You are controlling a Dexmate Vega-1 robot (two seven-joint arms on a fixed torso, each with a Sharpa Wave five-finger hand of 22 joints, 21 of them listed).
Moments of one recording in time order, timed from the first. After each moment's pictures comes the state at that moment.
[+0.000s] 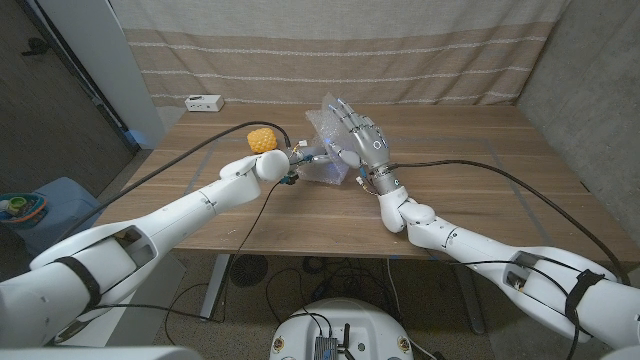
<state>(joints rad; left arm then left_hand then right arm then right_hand) 0.44 0.60 0.89 -1.44 0.30 0.17 -0.25 0.10 -0.01 0.36 0.04 0.19 0.07 -0.11 0.19 0.18 0.06 0.03 0.21 0.19 0.06 0.04 0.20 0.18 -0.14 0.18 0.61 0.18 -0.57 -0.38 -0.93 -1.17 -0.72 -0.01 -1.08 0.68 0.00 0.25 -0.04 0.24 0.02 -0.14 0.17 0.19 -0.07 -0.08 0.18 0.21 0.34 -0.04 0.25 0.41 0.42 0.12 0.53 0.18</state>
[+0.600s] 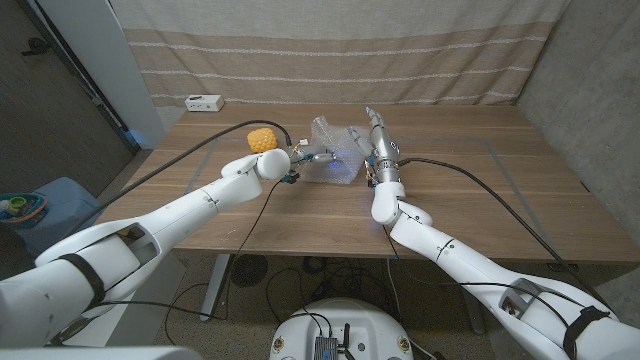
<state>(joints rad) 0.42 0.59 0.90 -1.42 0.29 0.16 -0.25 0.09 -0.01 0.34 0.04 0.20 0.07 -0.11 0.19 0.18 0.06 0.03 0.21 0.19 0.06 0.04 0.20 0.18 -0.14 0.19 0.60 0.17 -0.72 -0.34 -0.74 -1.42 -0.25 -0.14 -0.72 0.70 0.19 0.33 -0.02 0.20 0.25 -0.06 0.29 0.19 0.20 0.00 0.29 0.20 0.33 -0.04 0.25 0.38 0.41 0.07 0.44 0.18</state>
